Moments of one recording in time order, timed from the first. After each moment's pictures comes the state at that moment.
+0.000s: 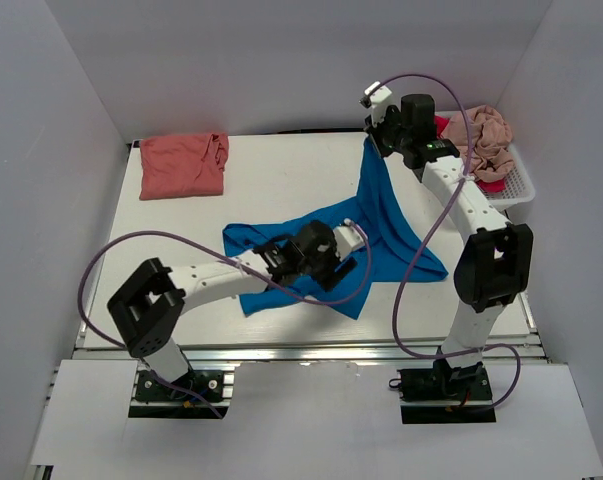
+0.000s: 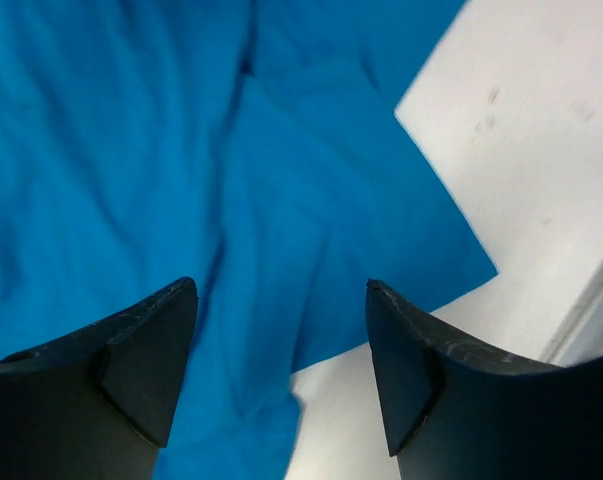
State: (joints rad) left arm -0.94 1.62 1.10 -0.14 0.00 0.10; right arm 0.28 1.83 1.71 -0.29 -0.27 -0.43
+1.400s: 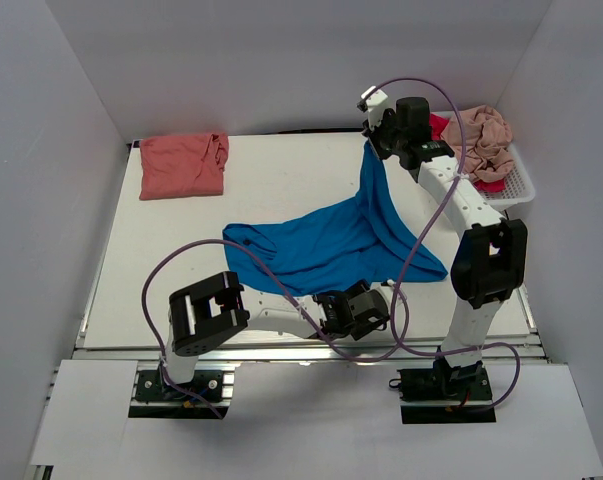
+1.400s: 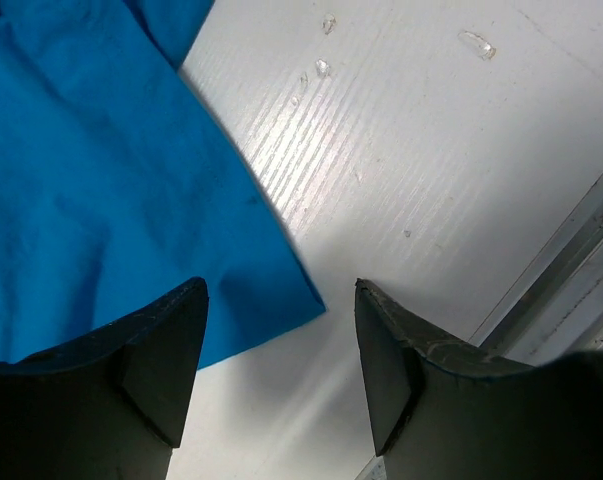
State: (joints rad) left arm -1.33 1.92 1.16 -0.09 -0.41 -0.07; right arm 0.28 1.87 1.71 -0.30 -0.22 -0.45
